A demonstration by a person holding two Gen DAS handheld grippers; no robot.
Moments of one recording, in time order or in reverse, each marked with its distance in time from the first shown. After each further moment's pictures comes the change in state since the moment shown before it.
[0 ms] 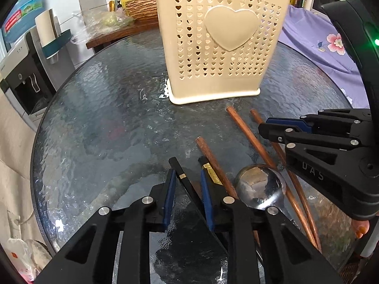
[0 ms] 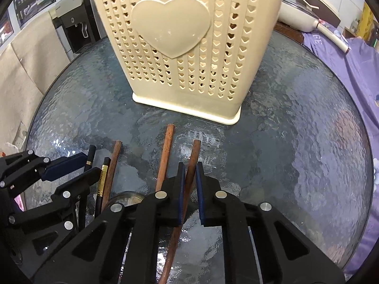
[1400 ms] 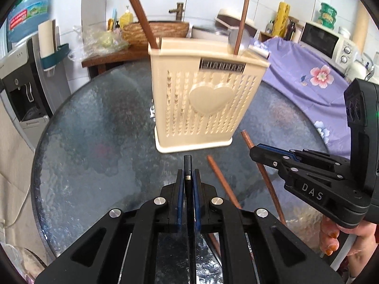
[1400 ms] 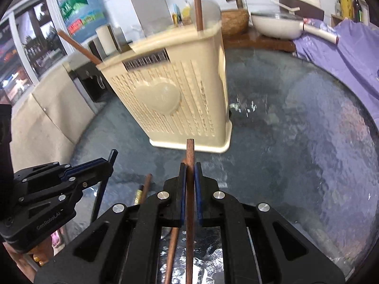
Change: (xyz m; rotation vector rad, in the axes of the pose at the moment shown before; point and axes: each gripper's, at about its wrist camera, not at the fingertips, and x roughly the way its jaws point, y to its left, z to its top) left arm -0.057 0.010 0.038 -0.059 -0.168 -0.128; right arm -0.060 -0.040 -0.007 0.153 -0.244 0.190
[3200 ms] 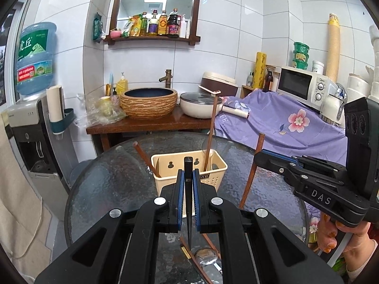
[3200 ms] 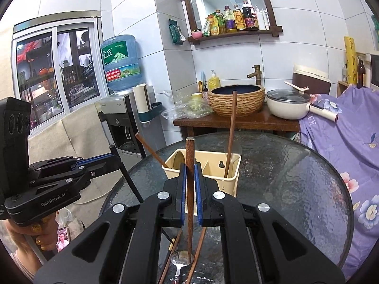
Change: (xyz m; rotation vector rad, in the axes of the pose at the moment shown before) left arm -0.126 -0.019 0.055 0.080 -0.334 -0.032; right arm -0.141 0.050 0.062 -0.148 -0.343 0.062
